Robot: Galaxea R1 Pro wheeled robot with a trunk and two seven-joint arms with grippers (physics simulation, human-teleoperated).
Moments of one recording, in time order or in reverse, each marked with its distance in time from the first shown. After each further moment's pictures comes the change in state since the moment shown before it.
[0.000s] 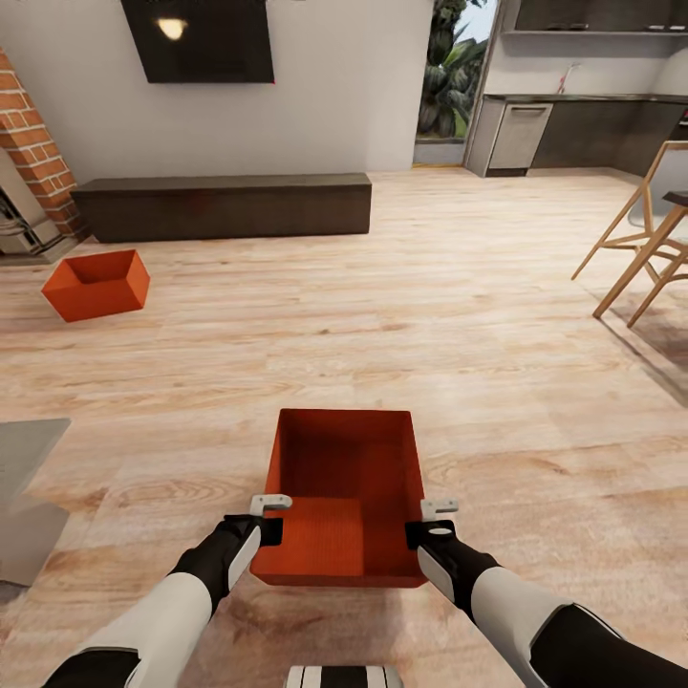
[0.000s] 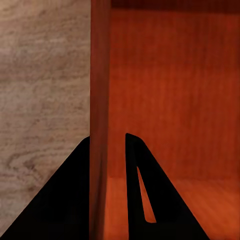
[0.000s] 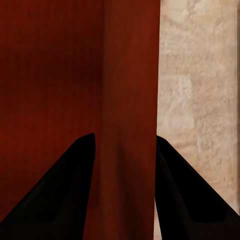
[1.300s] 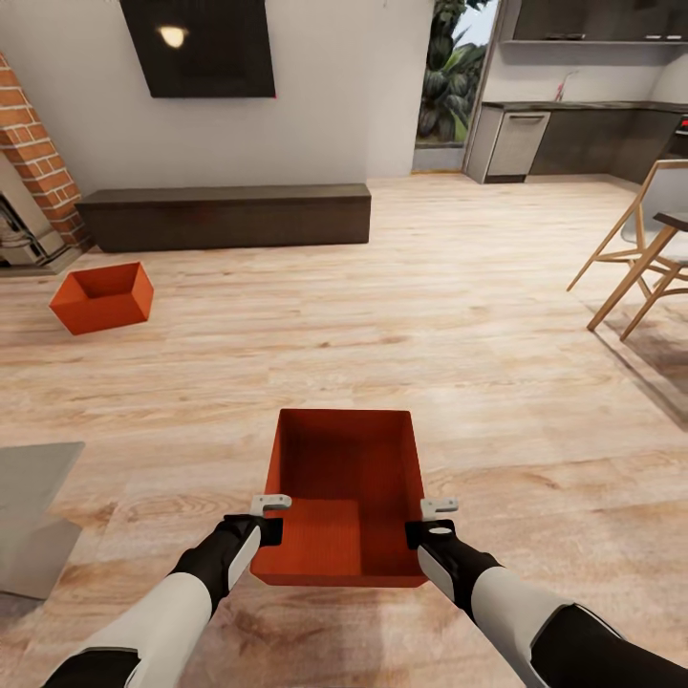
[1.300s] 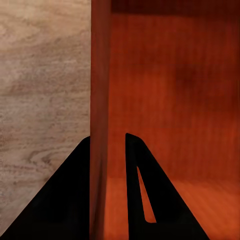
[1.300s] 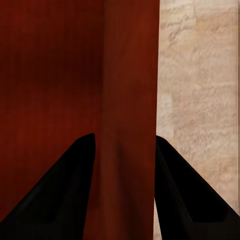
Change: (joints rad) left arm 0.000 0.000 0.001 0.000 0.002 0.000 -0.001; right arm 0.000 -0.002 0.001 -0.004 0.000 0.004 0.000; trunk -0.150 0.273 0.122
